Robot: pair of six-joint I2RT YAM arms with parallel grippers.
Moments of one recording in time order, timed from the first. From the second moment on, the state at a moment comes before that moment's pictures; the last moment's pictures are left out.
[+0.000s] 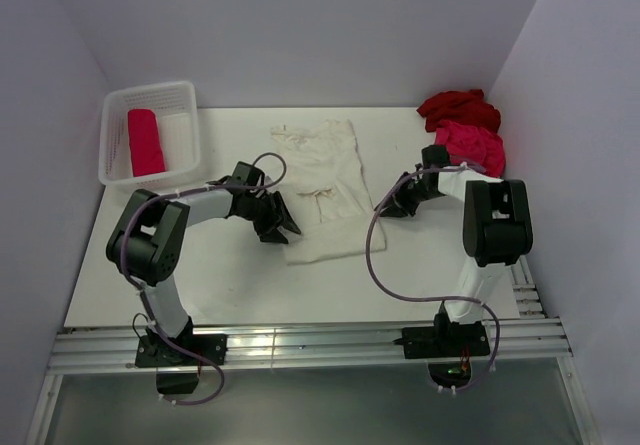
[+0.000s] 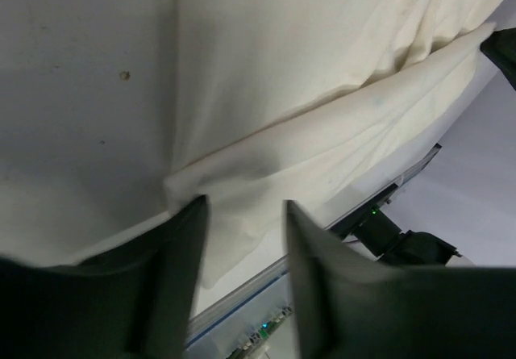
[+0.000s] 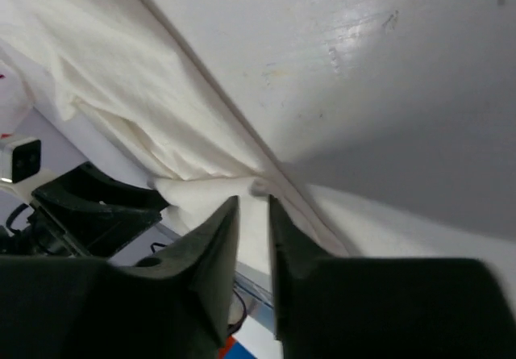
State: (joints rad) left arm -0.41 1.83 1.00 -0.30 0.57 -0.83; right arm 0.01 1.87 1.06 -0.45 -0.60 0.73
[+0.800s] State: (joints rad) left arm -0.39 1.48 0.65 -0.22 0.54 -0.78; right arm 0.01 1.56 0.65 -0.29 -0.65 0.62
